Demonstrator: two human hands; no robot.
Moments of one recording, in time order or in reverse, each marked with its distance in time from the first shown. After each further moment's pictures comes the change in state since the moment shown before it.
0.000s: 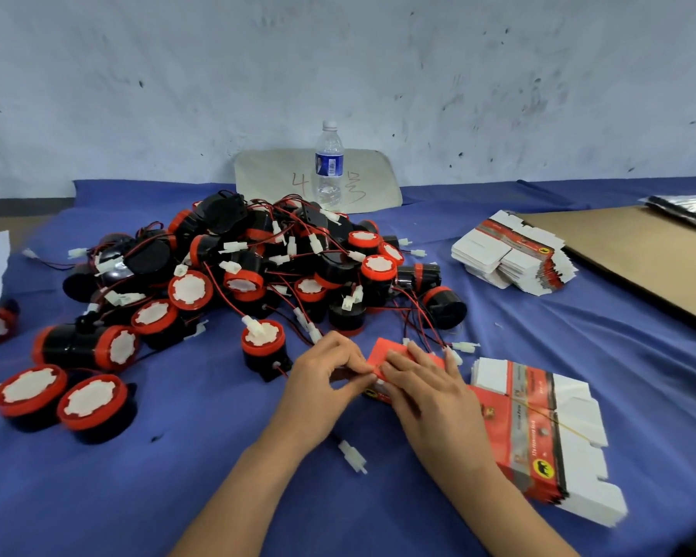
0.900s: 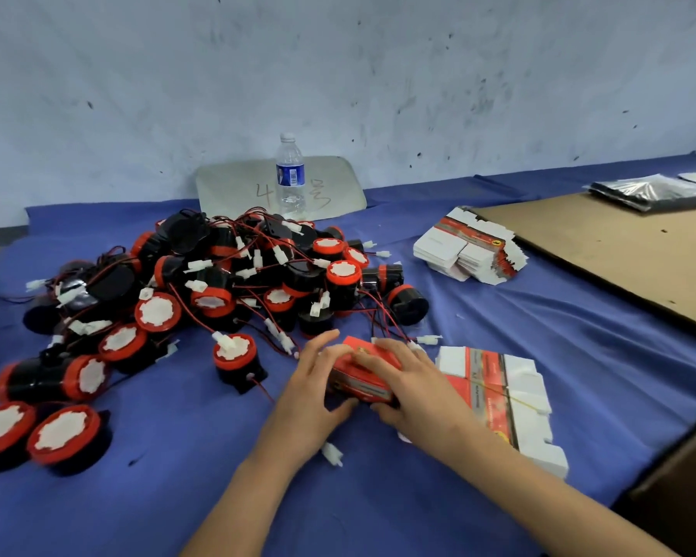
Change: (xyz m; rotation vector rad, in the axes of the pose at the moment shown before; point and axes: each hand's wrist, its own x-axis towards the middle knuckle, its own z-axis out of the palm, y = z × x) left_hand -0.008 -0.010 0.013 0.210 -0.168 -0.001; right_hand 0.009 0.025 -0.019 -0.048 -0.540 0.045
